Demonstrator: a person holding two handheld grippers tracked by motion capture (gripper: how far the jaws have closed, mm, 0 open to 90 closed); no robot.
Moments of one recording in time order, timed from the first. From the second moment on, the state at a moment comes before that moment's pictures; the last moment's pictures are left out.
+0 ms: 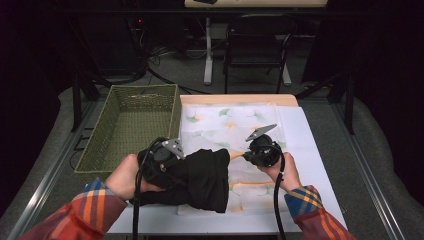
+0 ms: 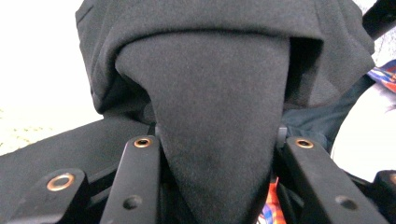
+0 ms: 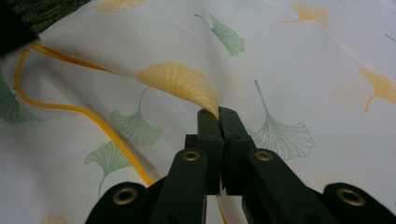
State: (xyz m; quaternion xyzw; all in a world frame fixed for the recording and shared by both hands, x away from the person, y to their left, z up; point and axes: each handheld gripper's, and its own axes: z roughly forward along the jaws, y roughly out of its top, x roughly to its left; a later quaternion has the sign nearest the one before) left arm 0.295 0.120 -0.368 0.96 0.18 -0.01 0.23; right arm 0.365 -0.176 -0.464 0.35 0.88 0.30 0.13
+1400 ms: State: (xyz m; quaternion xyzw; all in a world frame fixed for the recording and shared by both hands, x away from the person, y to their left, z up) left arm 0.298 0.078 -0.435 0.95 0.18 -0.06 0.26; right arm 0.364 -0.177 -0.460 0.35 0.87 0.31 0.14
